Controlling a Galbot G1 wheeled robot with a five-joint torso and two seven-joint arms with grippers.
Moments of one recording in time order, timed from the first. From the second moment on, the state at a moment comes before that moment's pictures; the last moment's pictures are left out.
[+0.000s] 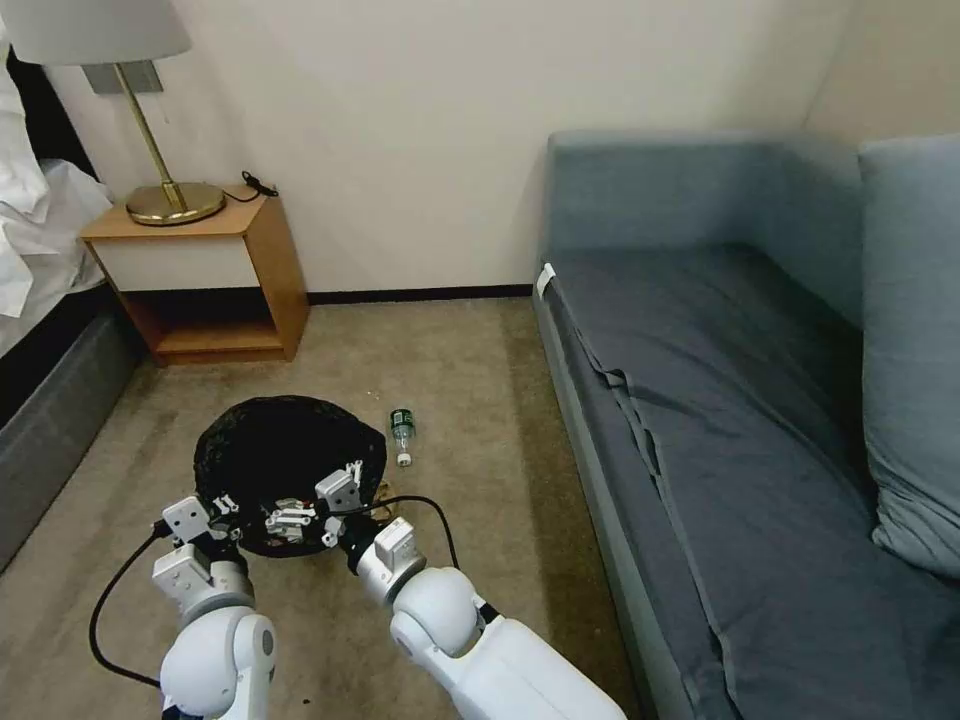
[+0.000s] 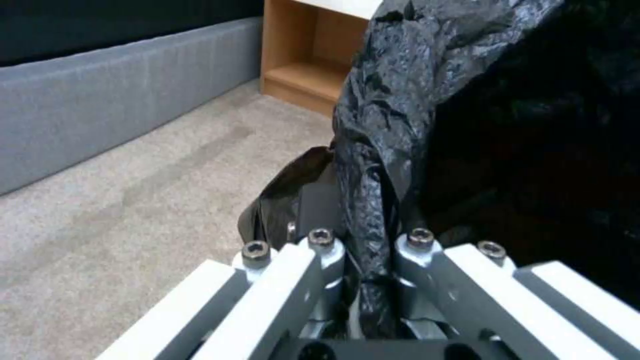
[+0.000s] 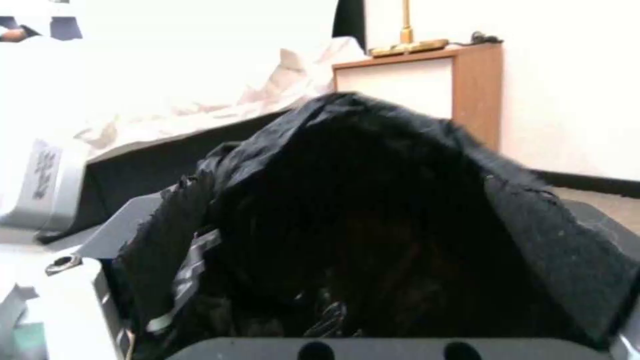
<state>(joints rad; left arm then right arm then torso) 1.41 -1.61 -0.79 -1.95 -0.23 0.19 -0.29 -0.94 1.57 -0.34 1.51 0.23 0.07 0.01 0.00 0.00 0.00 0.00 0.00</state>
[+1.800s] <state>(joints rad) 1.37 -1.61 -0.76 -1.96 -0.22 0.21 -0.22 -1.17 1.50 0.07 1.76 0.13 0.18 -0.05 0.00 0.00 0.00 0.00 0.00</state>
